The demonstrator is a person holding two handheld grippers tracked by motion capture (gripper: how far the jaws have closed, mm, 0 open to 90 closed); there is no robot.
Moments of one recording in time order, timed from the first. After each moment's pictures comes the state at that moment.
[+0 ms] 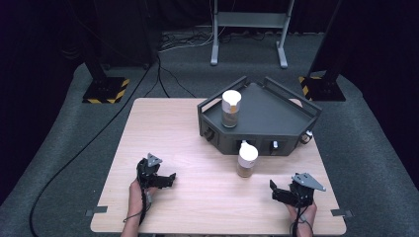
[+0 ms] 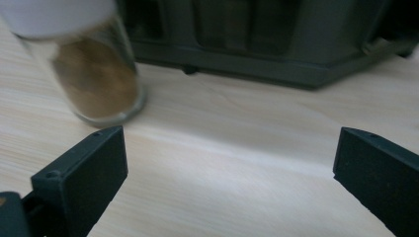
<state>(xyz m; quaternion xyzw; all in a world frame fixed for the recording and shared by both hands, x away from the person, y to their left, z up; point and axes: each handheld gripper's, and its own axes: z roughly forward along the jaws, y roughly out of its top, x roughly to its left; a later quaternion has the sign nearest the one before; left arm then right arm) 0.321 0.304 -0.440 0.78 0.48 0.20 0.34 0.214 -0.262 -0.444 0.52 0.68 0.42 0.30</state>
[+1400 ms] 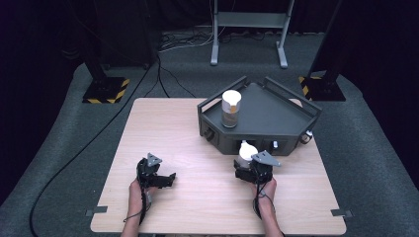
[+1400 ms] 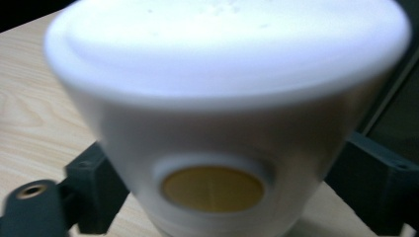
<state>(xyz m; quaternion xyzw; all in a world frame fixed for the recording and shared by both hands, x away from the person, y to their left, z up) 0.322 0.305 -0.440 0.78 0.48 0.20 0.34 0.282 -0.172 -0.446 0.49 0.69 0.46 0.29</state>
